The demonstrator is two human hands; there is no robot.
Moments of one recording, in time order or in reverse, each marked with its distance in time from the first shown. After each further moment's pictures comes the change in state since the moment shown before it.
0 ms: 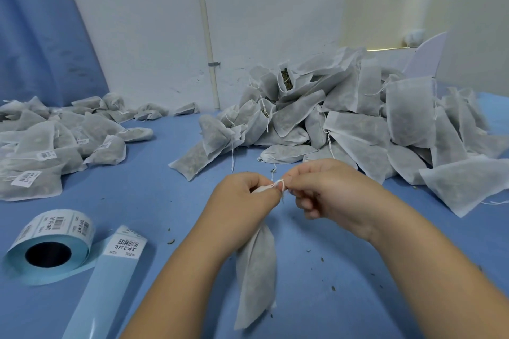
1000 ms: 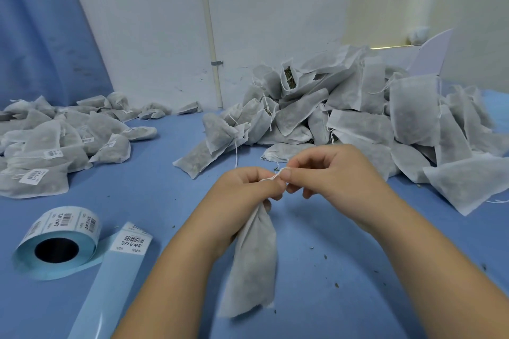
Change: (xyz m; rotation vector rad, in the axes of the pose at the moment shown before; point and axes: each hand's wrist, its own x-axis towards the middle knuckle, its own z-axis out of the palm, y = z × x) left_hand 0.001 0.000 -0.010 -0.313 -0.176 -0.082; right_hand -0.004 -0.002 0.000 -0.140 0.152 -0.348
